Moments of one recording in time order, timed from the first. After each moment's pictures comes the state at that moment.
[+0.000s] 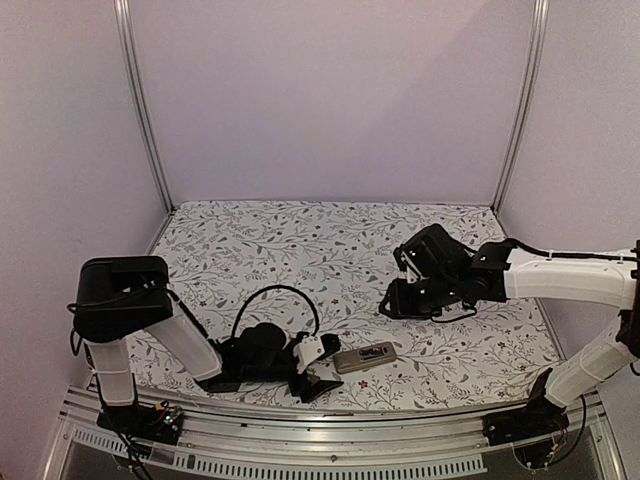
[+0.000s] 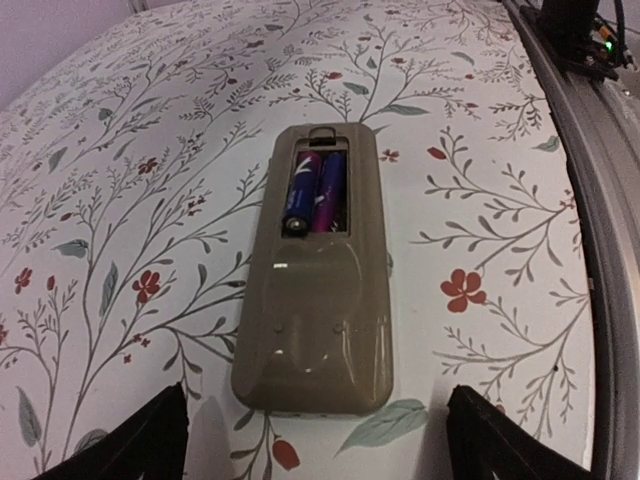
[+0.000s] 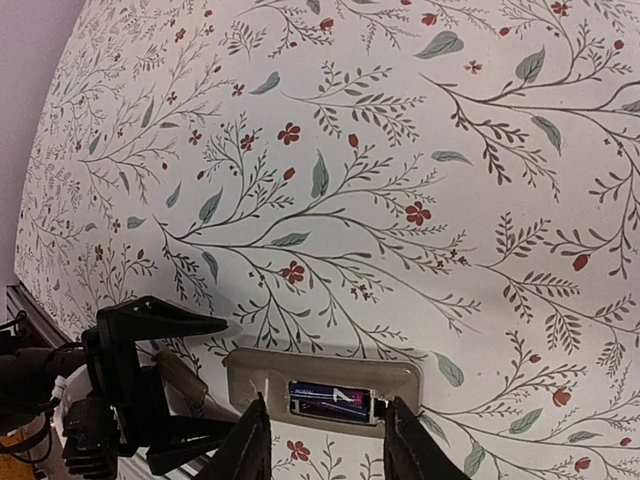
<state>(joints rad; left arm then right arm) -1.16 1.94 0.52 0.95 0.05 0.14 0.90 1.43 0.97 -0.47 0.01 0.75</state>
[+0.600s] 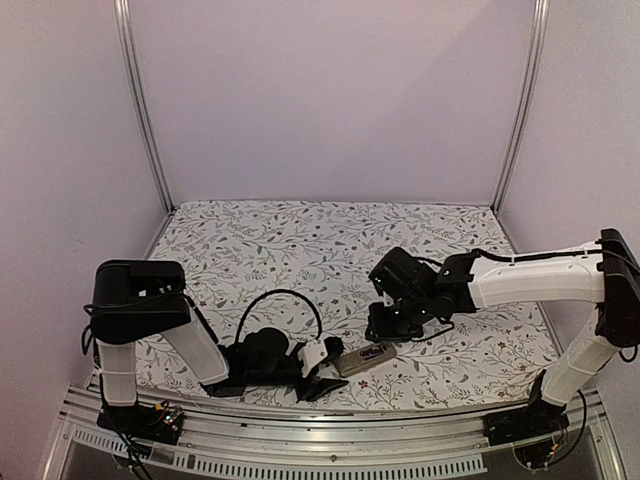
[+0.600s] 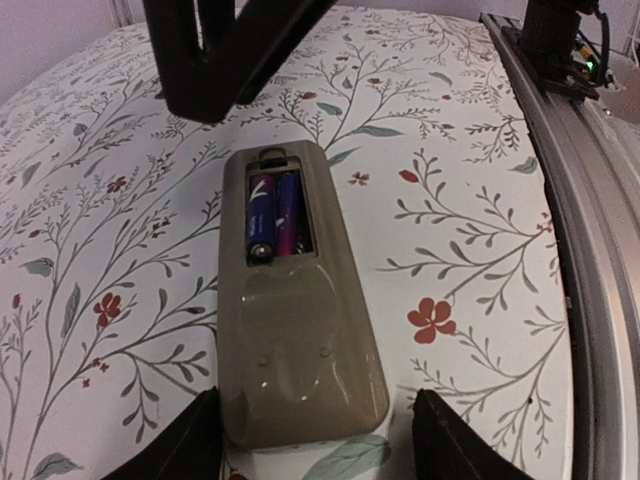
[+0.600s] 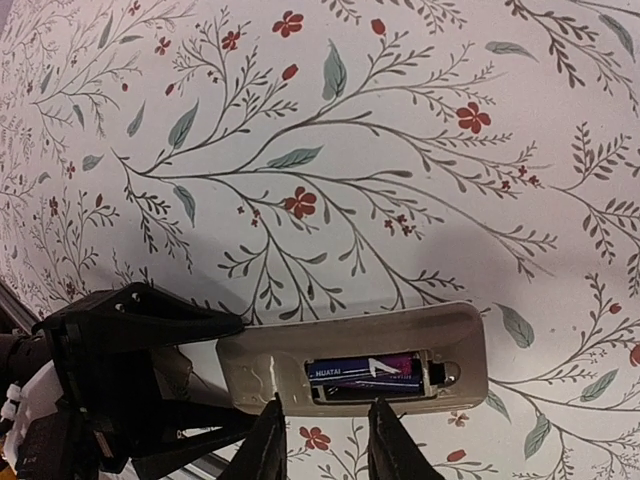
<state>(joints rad) -1.18 2.03 0.54 1.07 0.07 0.09 1.02 1.60 1.04 -0.53 0.03 0.86</state>
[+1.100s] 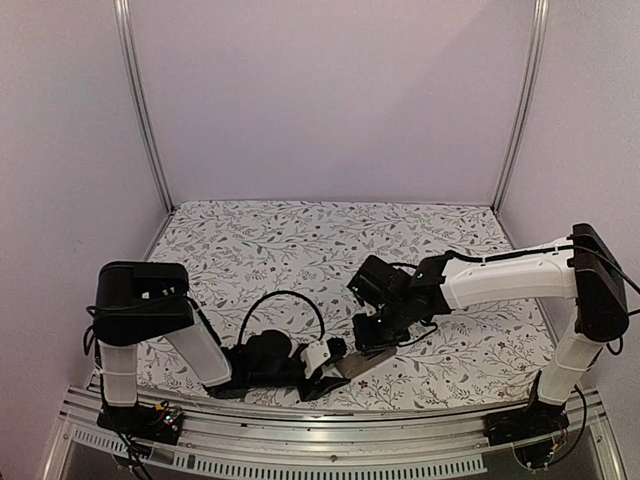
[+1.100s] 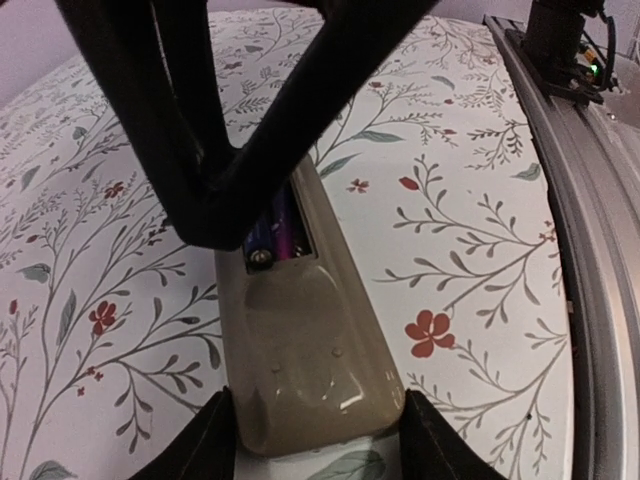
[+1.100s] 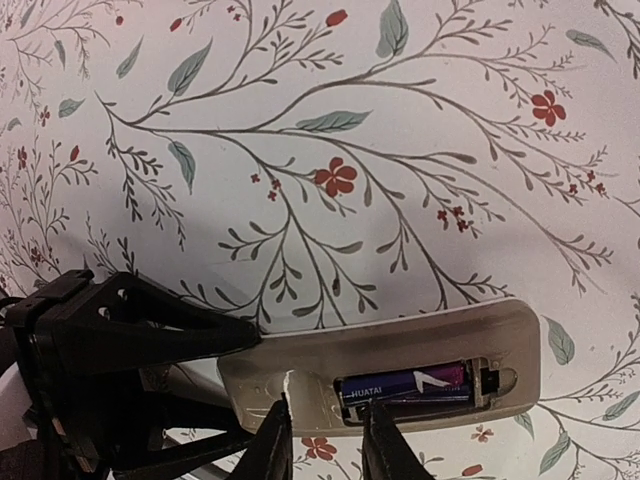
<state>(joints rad) -1.19 2.04 0.55 1.08 0.05 0.09 1.07 1.73 1.14 -0.59 0.01 0.79</state>
